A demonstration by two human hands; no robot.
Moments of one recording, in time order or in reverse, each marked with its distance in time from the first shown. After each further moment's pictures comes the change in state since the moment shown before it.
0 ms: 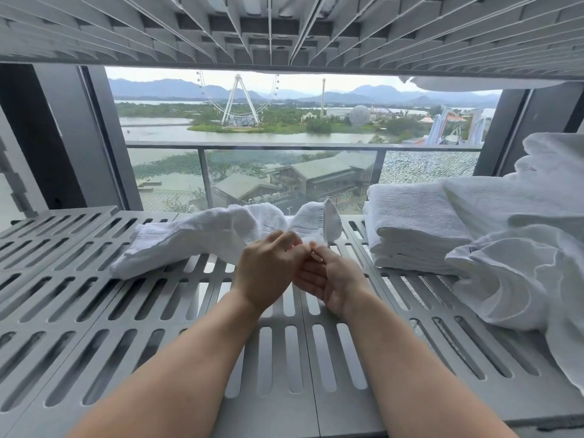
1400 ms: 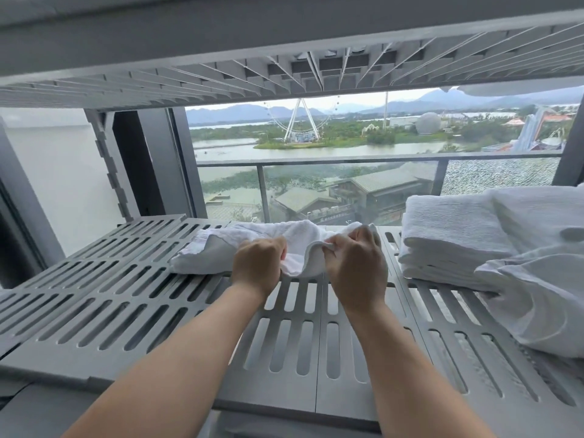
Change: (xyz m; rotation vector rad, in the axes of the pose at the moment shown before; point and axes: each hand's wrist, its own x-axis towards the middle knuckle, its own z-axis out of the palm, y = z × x) left_hand -0.004 -0.015 -0.052 0.244 -0.436 -0.454; right_hand -0.021 -0.010 0.000 -1.169 0.409 -1.039
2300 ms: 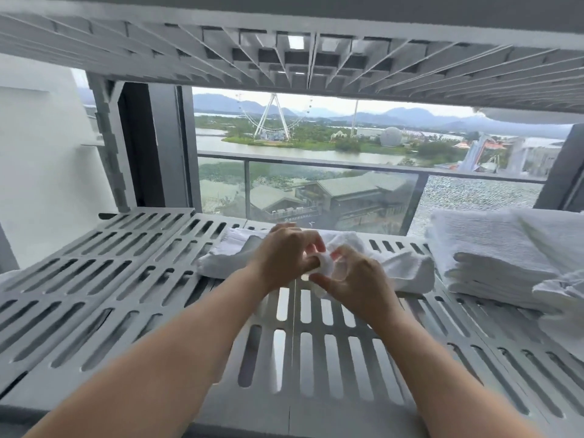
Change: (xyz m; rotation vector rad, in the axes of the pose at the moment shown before) left_hand 0.031 -0.095 -0.006 -0.527 -0.009 0.336; right_hand -0.006 -0.066 0.063 0.064 -0.287 -0.127
